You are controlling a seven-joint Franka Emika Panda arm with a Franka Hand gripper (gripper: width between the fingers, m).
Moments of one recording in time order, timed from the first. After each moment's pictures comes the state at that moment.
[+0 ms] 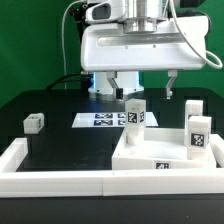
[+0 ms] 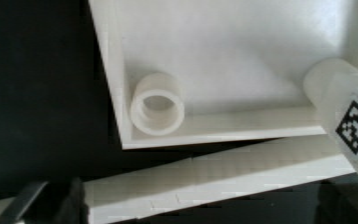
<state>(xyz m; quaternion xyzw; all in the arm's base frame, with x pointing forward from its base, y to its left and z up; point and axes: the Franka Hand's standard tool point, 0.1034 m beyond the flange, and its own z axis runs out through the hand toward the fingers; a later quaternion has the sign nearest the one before) 0.559 0.013 0.115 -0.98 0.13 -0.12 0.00</state>
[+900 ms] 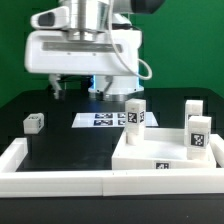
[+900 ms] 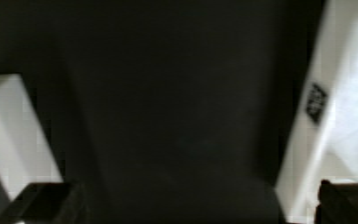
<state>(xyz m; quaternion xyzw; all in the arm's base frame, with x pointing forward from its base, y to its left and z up) 0.491 -0.115 0.100 -0.99 0.04 -0.09 -0.03</state>
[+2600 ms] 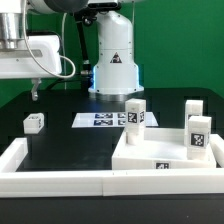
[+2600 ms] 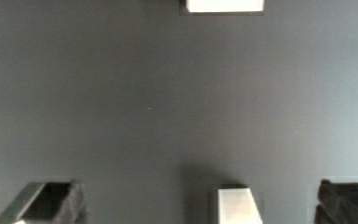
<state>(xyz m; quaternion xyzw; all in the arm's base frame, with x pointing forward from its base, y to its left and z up) 0.415 -0.237 0.079 -1.00 0.03 -0.04 -0.01</state>
